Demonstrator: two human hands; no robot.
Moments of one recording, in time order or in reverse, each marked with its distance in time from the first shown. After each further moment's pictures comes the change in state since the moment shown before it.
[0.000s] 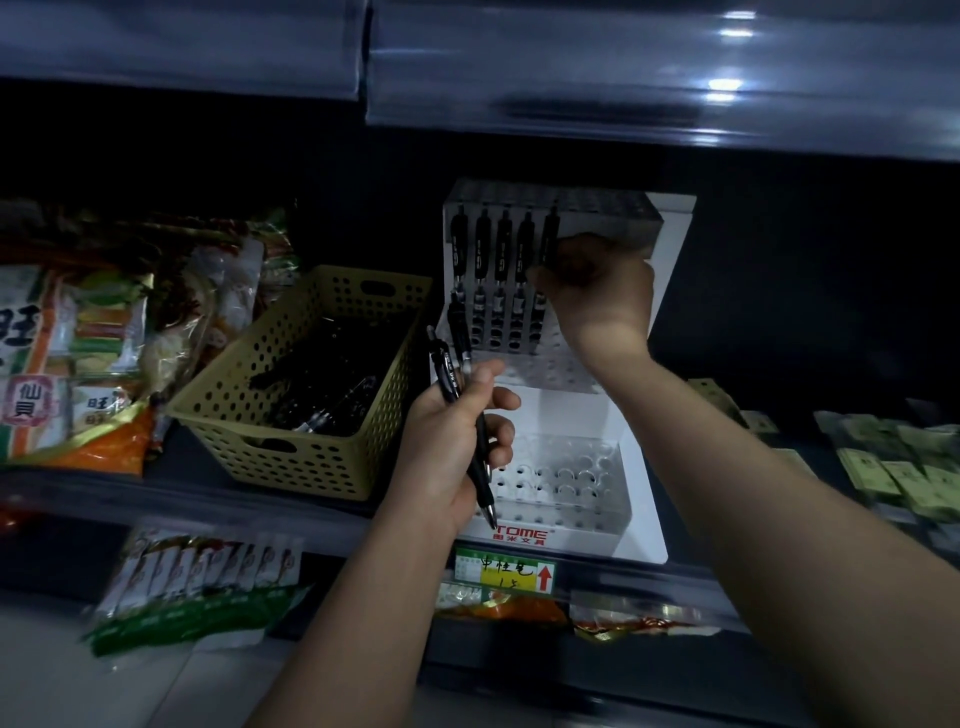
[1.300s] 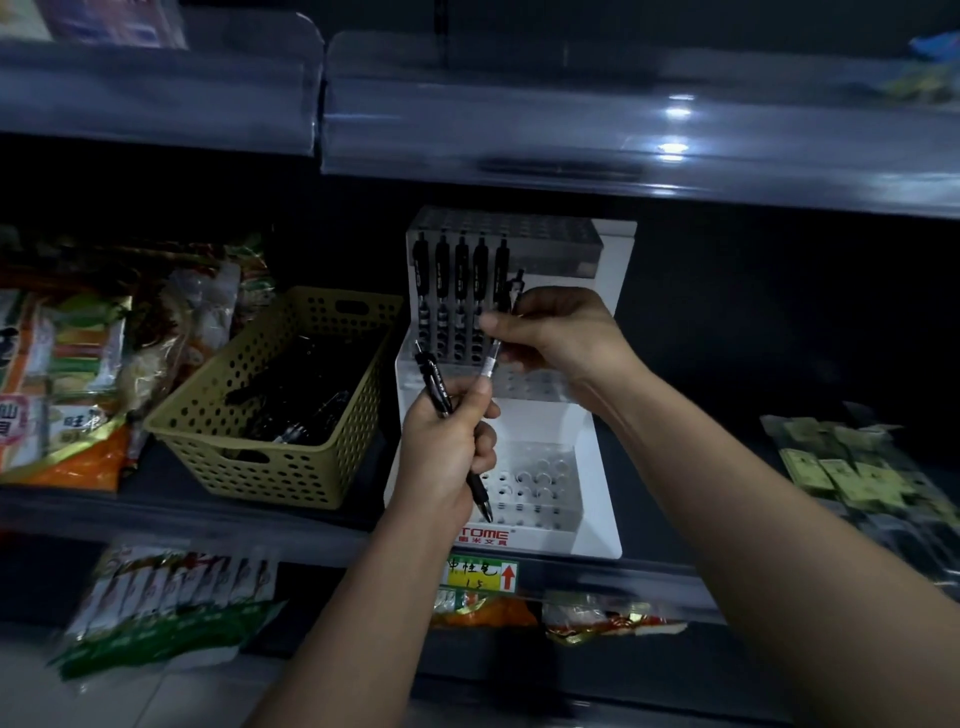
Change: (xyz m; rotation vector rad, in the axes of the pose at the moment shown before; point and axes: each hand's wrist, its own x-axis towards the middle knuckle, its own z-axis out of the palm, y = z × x) left_hand -0.004 -0.013 0.025 -0.006 0.038 0.096; right_hand -0.026 -0.023 -0.046 0.495 -0.404 0.347
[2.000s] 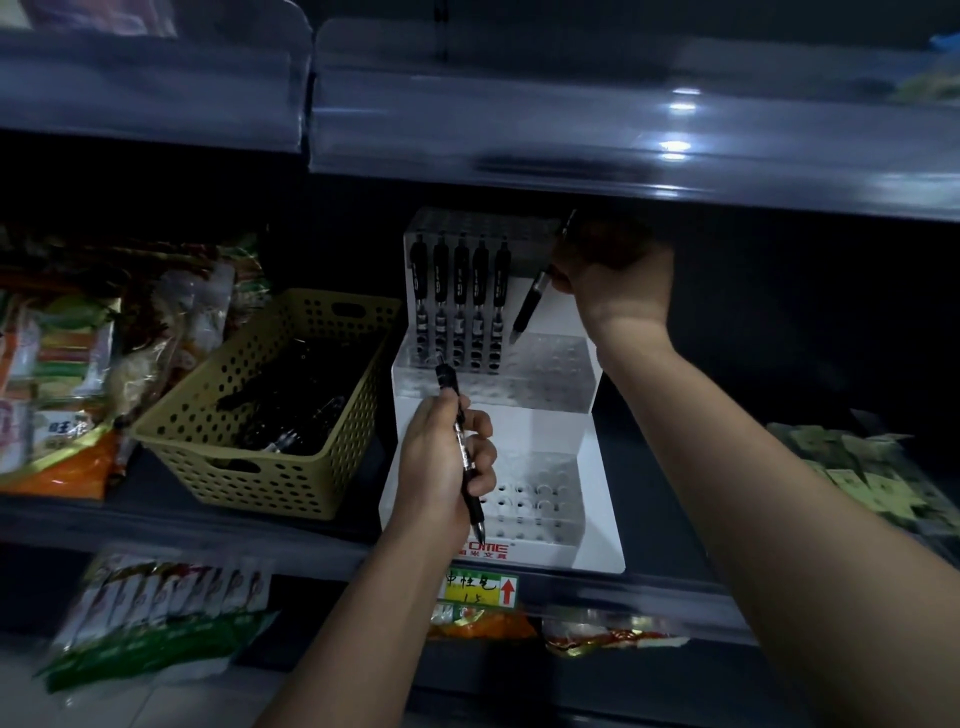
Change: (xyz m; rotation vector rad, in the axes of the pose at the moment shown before) left_hand 0.007 -0.006 -0.004 -0.077 0.031 -0.107; right_hand 0.041 -0.011 -0.016 0.049 0.441 -0.242
